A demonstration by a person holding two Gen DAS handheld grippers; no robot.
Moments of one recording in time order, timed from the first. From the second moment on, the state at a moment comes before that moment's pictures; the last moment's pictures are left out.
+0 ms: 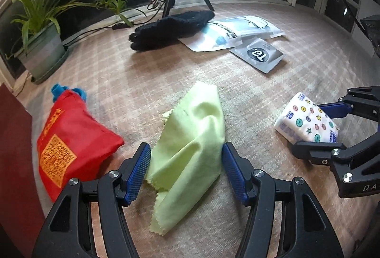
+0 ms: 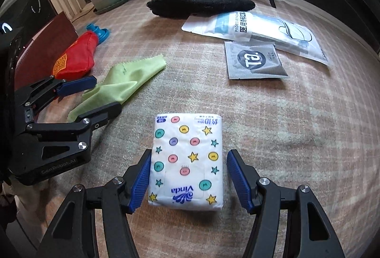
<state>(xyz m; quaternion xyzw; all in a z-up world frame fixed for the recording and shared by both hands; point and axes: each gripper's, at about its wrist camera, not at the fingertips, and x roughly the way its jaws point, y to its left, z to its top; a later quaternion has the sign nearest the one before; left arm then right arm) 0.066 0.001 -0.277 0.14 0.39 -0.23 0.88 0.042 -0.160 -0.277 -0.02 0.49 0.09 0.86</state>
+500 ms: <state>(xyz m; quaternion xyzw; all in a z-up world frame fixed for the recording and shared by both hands) 0.060 -0.008 -0.275 0.13 0.38 -0.26 0.88 0.040 -0.159 -0.278 -0.03 0.47 0.09 0.88</state>
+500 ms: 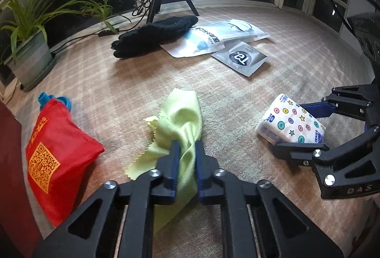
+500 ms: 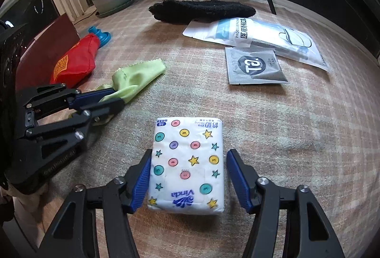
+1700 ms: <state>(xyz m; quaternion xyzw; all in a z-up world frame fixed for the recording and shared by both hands) 0.030 0.025 -0.228 0.02 0.36 -0.27 0.89 0.025 -0.157 -0.240 -0.03 0.44 0.12 0.89</state>
